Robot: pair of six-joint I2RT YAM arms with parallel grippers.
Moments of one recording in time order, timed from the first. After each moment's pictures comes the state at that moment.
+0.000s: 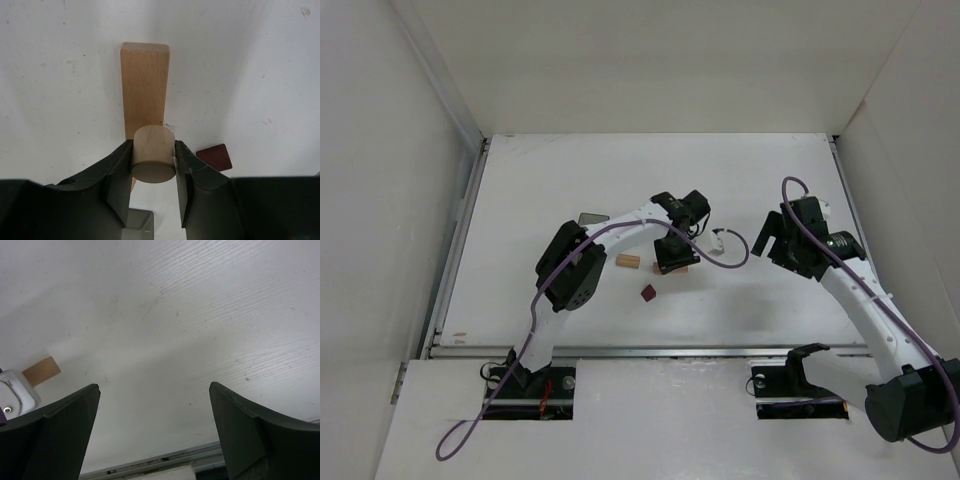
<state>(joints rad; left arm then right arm) -0.87 2.14 1.76 -1.02 0.11 0.56 0.26 1.05 0.96 -0.88 0.26 0.64</state>
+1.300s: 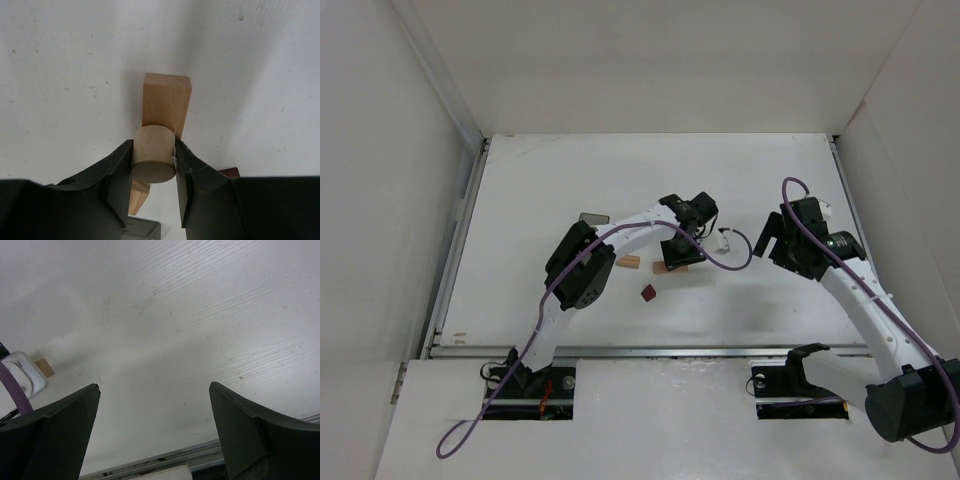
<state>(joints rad) -0.89 2.21 1.82 -0.99 0.04 0.53 0.26 1.05 0.96 -0.89 0.28 0.64</state>
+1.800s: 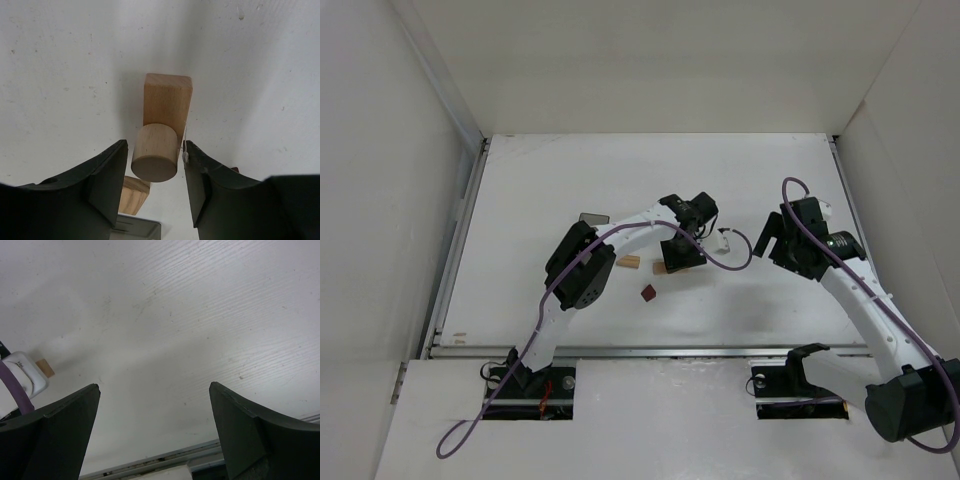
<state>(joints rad) -0.89 2.21 1.82 -0.99 0.04 0.53 0.26 1.05 0.96 -0.89 0.28 0.64</state>
